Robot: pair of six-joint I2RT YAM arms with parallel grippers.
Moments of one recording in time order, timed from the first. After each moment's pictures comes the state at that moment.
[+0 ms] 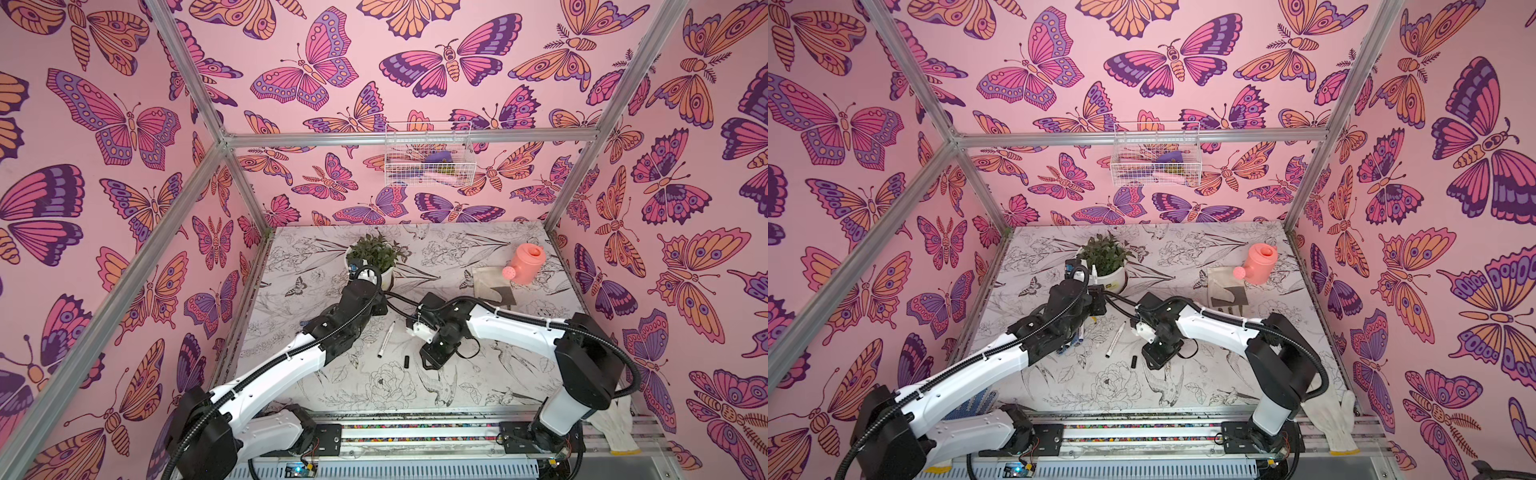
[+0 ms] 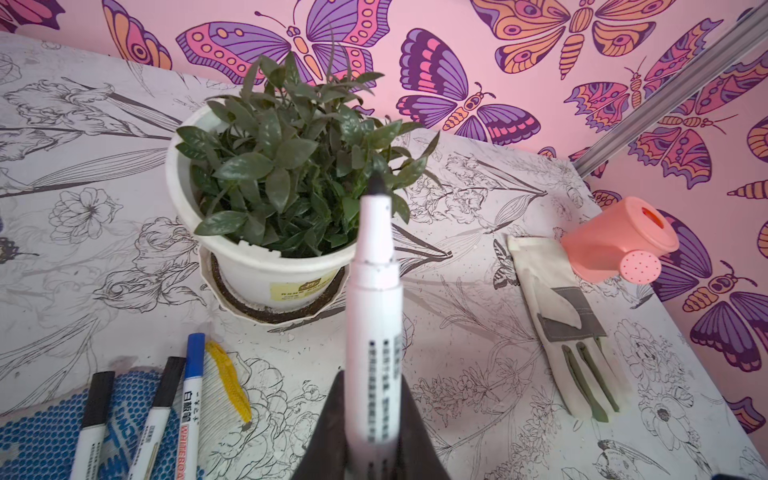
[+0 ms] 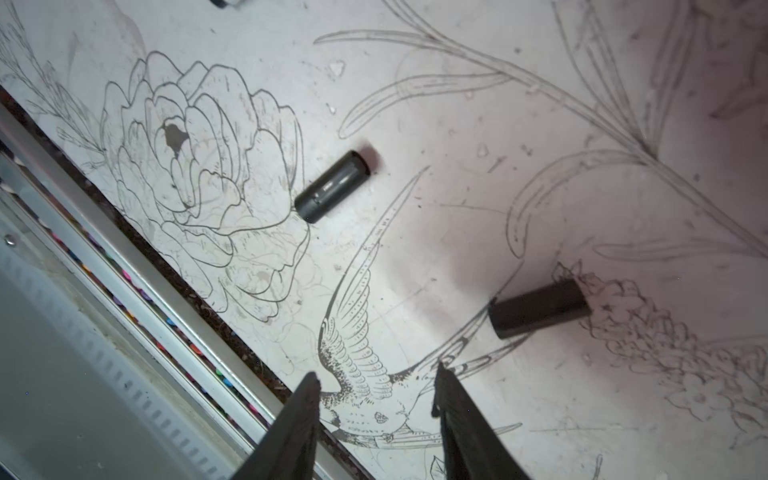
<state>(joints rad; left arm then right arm) -0.69 1.15 0.82 -0.18 -0.36 -0.57 0.88 1.73 1.15 -0.86 -0.26 0.07</state>
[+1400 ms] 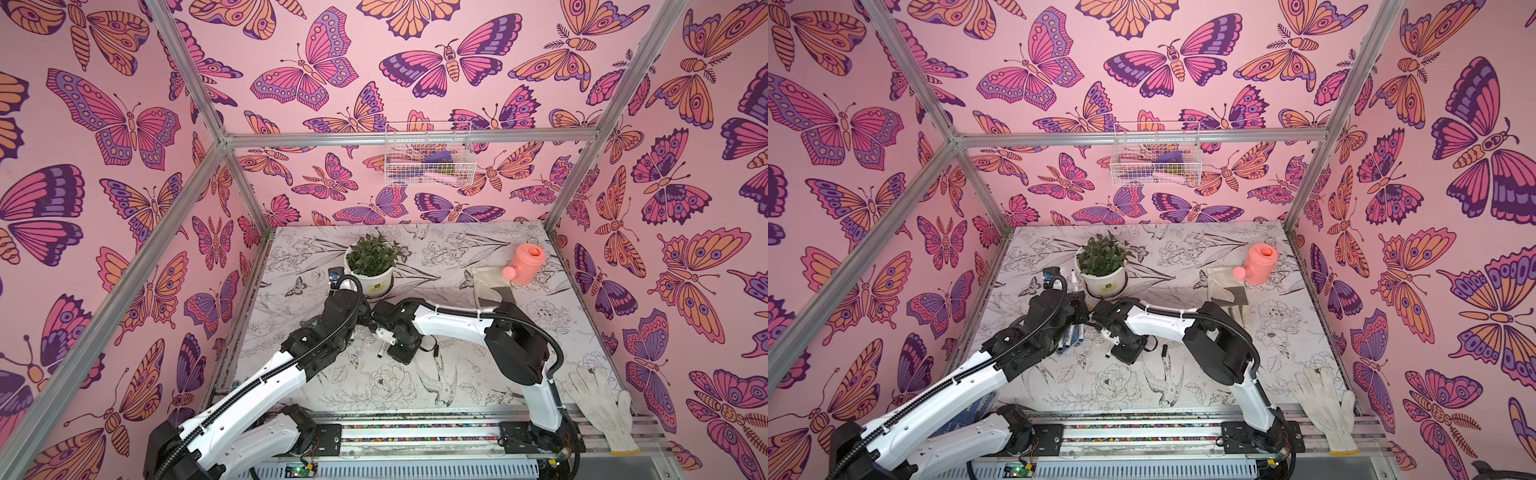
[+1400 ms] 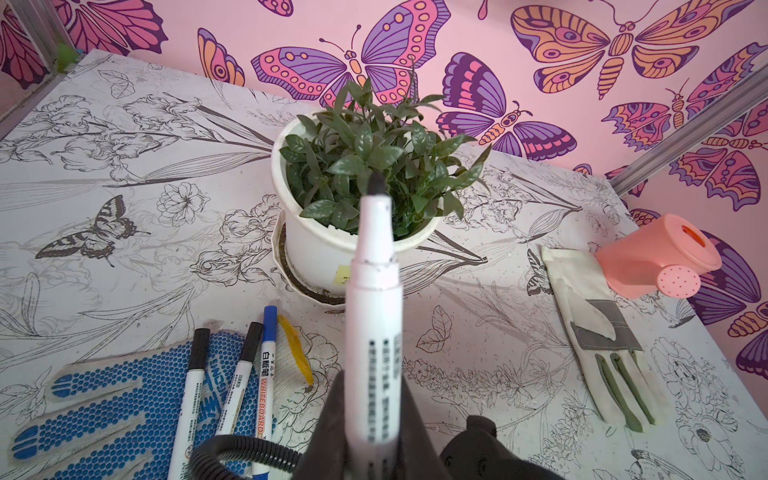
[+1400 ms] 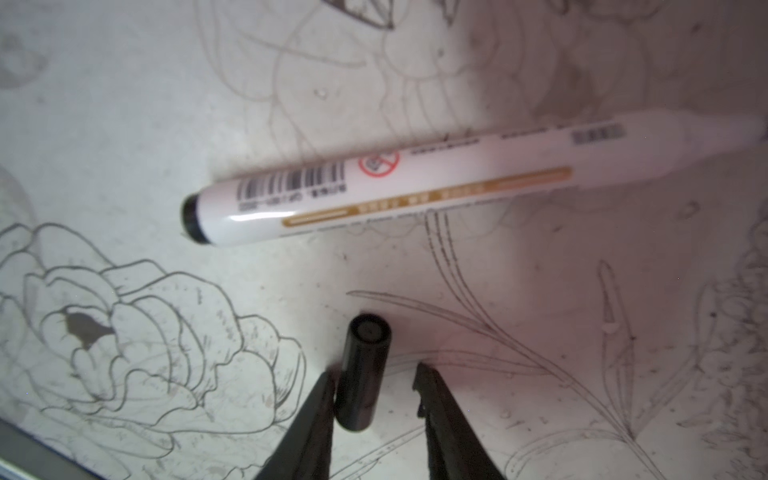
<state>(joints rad) -0.69 0.98 0.78 -0.33 -0.44 -0.58 1.02 2.10 1.54 -0.94 0.01 0.00</state>
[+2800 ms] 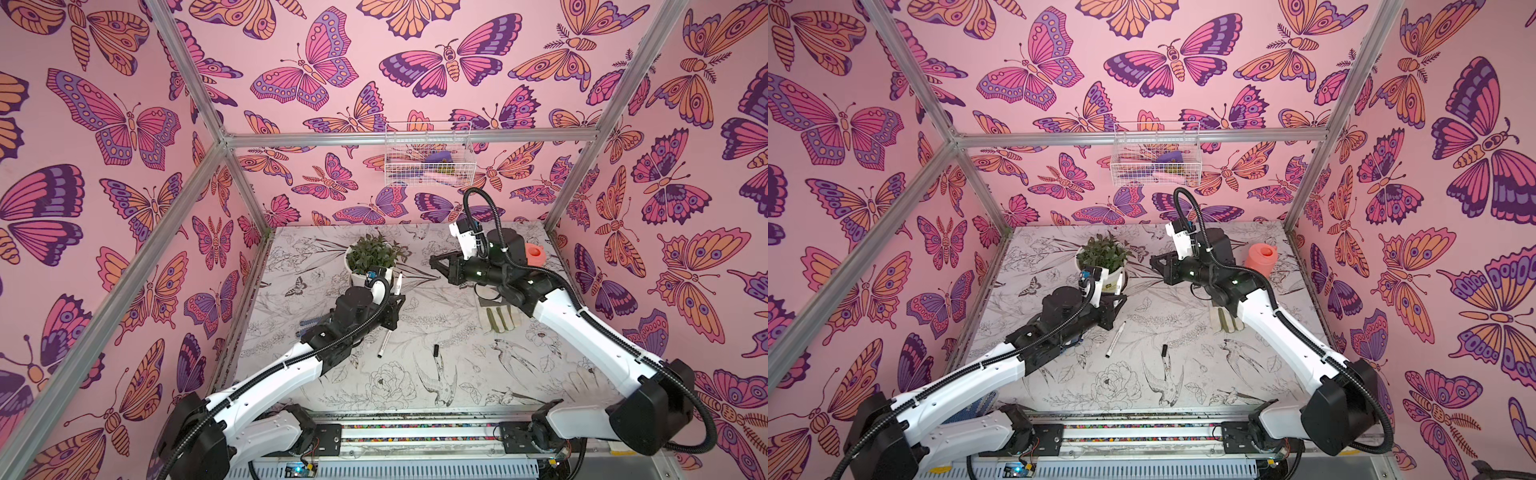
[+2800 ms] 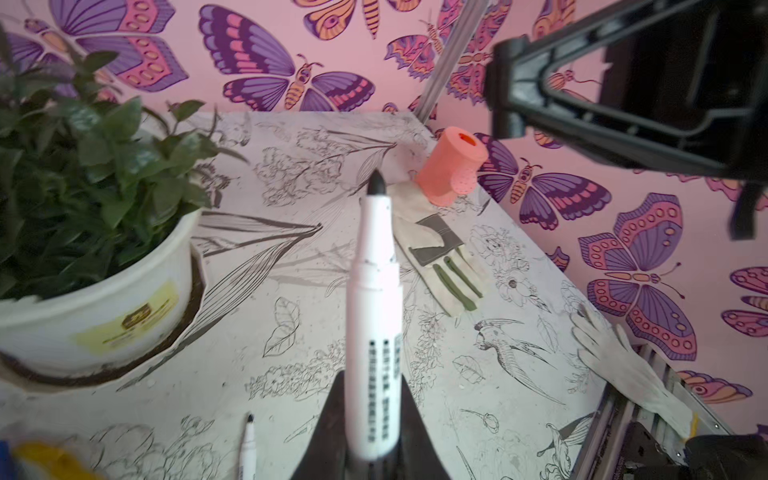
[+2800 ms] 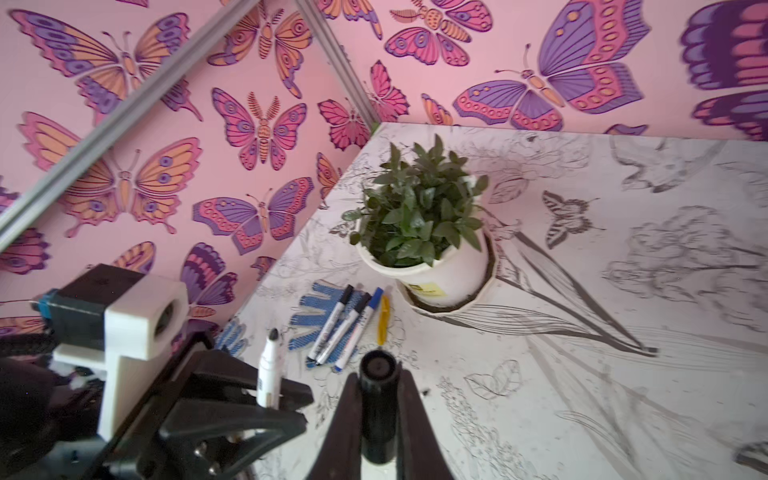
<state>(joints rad) -0.73 1.12 0.74 0.05 0.06 -0.35 0.50 1.37 1.19 -0.21 -0.49 0.40</state>
